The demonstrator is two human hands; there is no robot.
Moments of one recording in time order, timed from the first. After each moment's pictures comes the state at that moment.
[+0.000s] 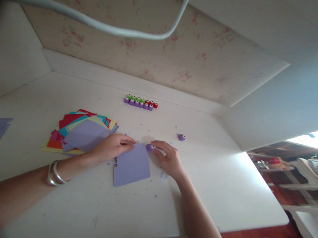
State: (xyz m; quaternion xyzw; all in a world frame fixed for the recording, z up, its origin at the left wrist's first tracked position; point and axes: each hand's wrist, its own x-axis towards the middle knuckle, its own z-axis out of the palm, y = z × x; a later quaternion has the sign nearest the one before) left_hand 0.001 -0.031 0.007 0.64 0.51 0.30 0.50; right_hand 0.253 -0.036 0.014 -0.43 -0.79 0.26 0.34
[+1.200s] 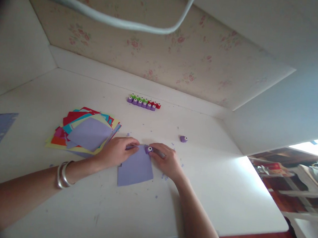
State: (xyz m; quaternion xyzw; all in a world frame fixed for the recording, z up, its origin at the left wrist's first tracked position) left_hand 0.010 -0.046 0.005 0.75 0.50 0.32 0.30; right_hand 0.245 -0.037 0.013 -0.44 -0.81 0.25 0.31
